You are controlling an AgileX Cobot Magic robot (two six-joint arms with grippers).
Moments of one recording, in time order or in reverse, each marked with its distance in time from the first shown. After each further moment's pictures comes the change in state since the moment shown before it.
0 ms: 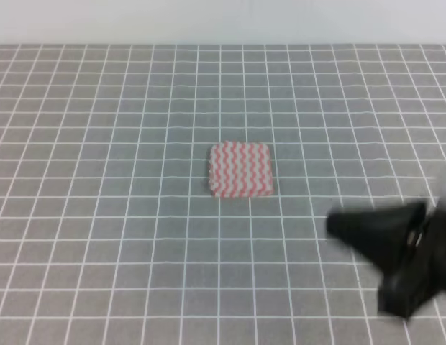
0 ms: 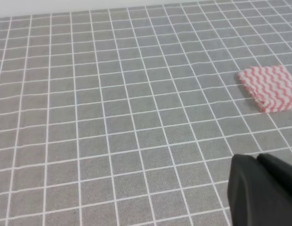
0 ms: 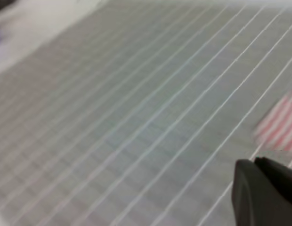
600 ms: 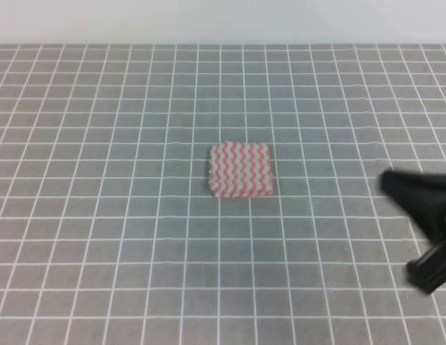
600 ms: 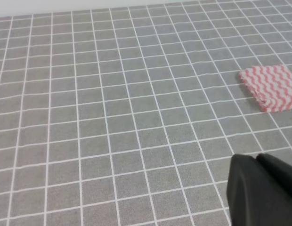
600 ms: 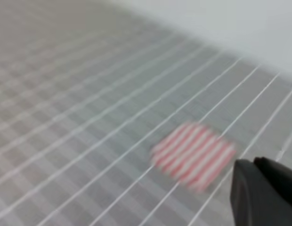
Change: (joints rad) left arm 0.000 -0.002 0.000 0.001 0.002 0.000; right arm -0.062 -0.061 0.087 -0.284 -0.152 0.000
